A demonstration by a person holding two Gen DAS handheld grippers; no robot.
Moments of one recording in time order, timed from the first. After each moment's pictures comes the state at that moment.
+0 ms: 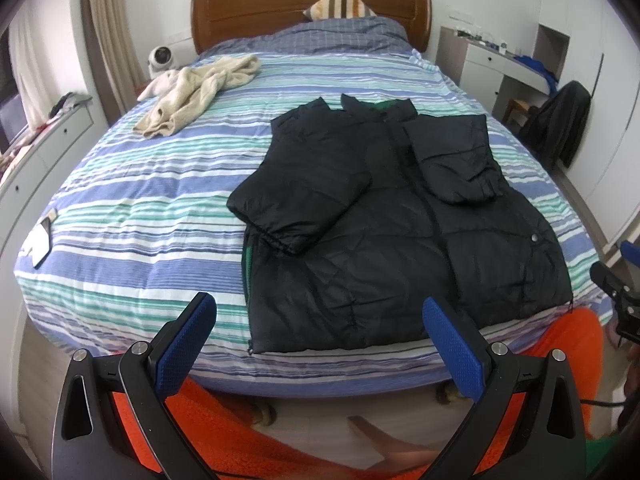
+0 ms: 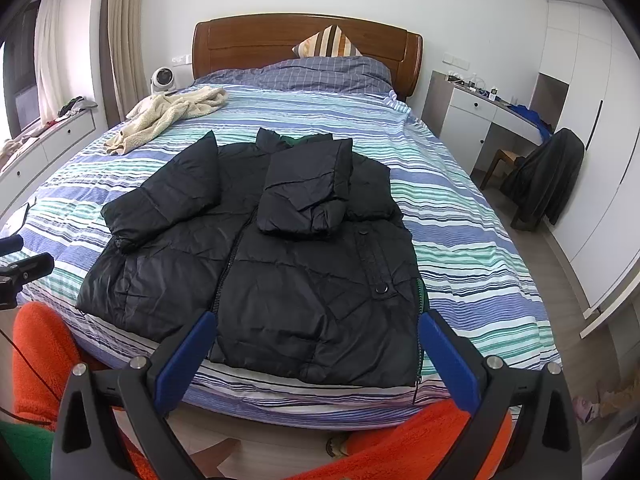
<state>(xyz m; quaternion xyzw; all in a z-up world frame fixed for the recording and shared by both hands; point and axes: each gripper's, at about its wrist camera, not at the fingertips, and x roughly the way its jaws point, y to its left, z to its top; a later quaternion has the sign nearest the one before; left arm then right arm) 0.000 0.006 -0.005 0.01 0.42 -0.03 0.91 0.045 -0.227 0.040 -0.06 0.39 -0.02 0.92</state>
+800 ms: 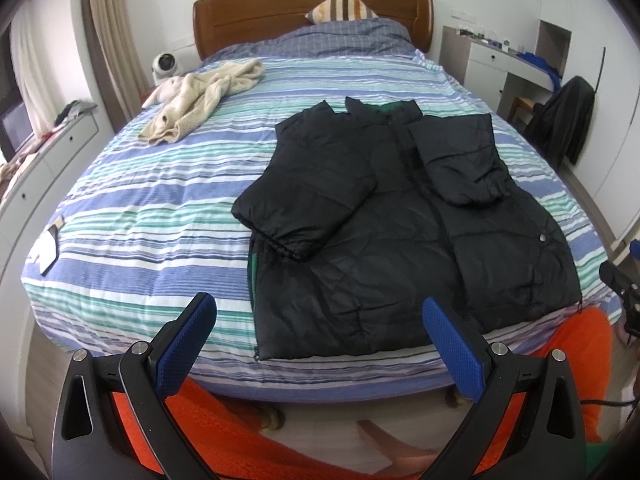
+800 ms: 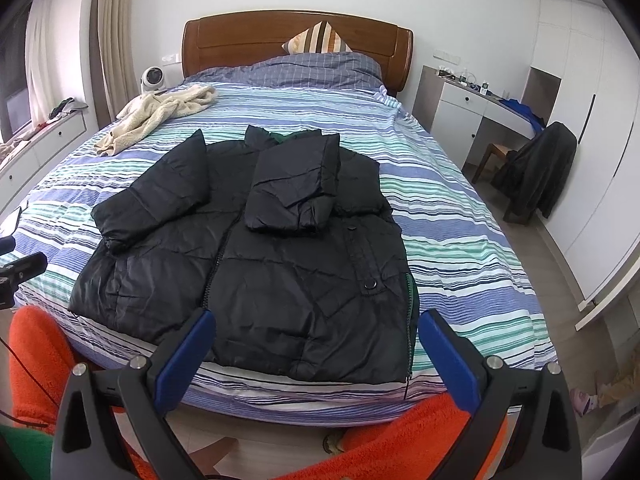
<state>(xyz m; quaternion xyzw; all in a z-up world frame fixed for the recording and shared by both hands) 0.004 0.003 -0.006 0.03 0.42 -0.02 0.91 0.048 -0.231 0.037 -0.06 0.39 -0.04 0.92</state>
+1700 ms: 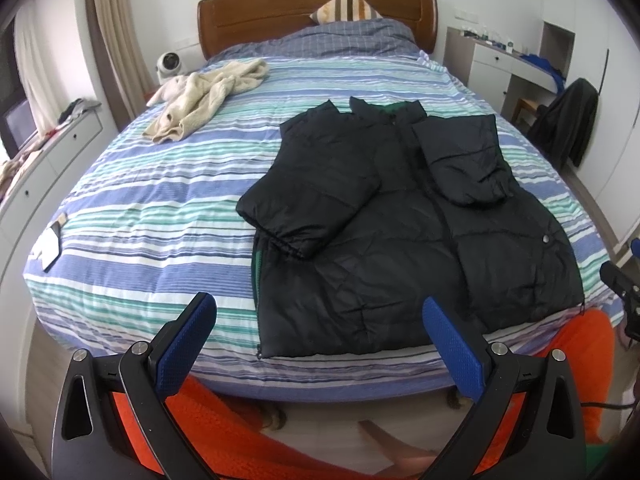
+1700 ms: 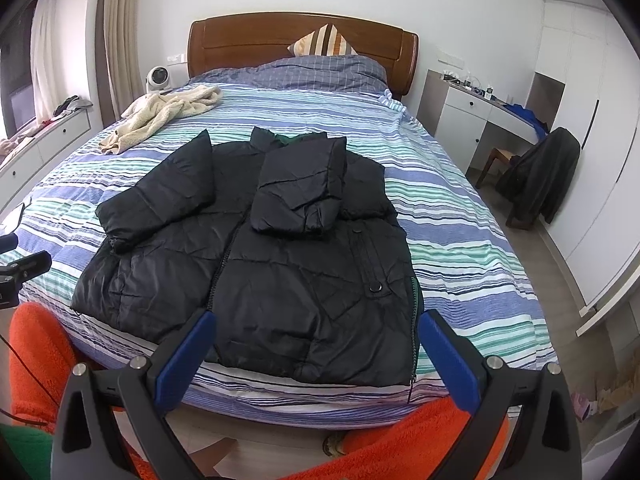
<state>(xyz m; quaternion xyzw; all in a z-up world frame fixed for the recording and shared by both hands) 0.002 0.005 -0.006 0.02 0.41 -0.02 0.91 0.048 -0.226 0.038 -0.07 0.38 -0.02 0.92</state>
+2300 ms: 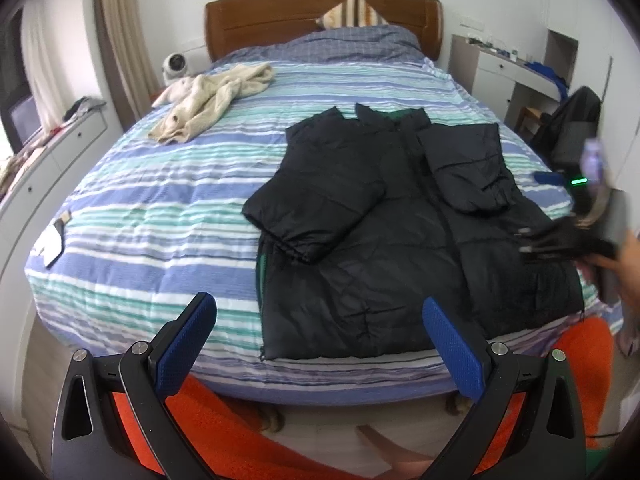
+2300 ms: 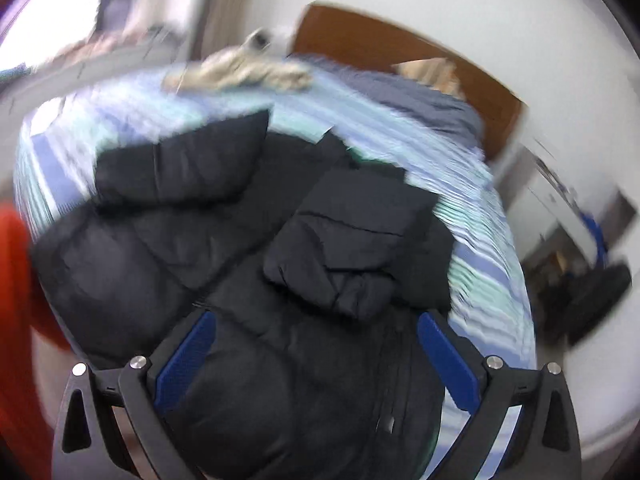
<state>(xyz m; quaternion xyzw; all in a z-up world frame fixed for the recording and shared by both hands) -0.001 0.013 -0.007 0.01 0.41 0.00 0.91 0.211 -0.190 -0.037 -0.29 0.38 0.15 0.87</state>
